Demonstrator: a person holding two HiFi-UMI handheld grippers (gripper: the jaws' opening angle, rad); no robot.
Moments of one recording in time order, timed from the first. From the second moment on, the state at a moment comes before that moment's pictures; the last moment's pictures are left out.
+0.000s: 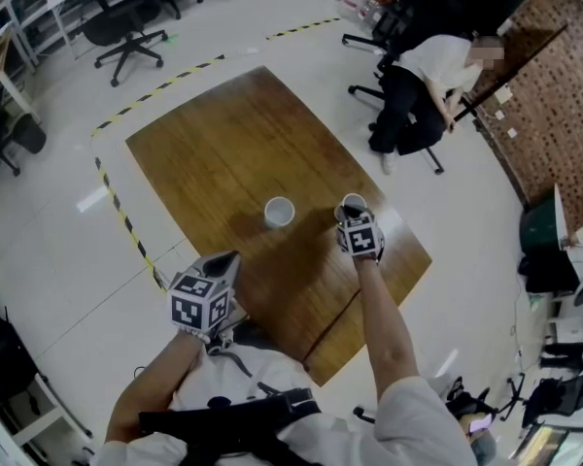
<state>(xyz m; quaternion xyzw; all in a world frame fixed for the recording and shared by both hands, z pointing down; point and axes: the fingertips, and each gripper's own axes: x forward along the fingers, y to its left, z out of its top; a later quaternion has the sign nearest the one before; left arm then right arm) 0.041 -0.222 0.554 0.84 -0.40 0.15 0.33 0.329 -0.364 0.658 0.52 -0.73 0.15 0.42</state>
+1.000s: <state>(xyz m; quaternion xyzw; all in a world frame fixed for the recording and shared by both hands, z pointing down) 0.030 -0.219 0.548 0.85 -0.40 0.14 0.33 0.175 -0.339 0.522 0.44 -0.84 0.09 0.29</state>
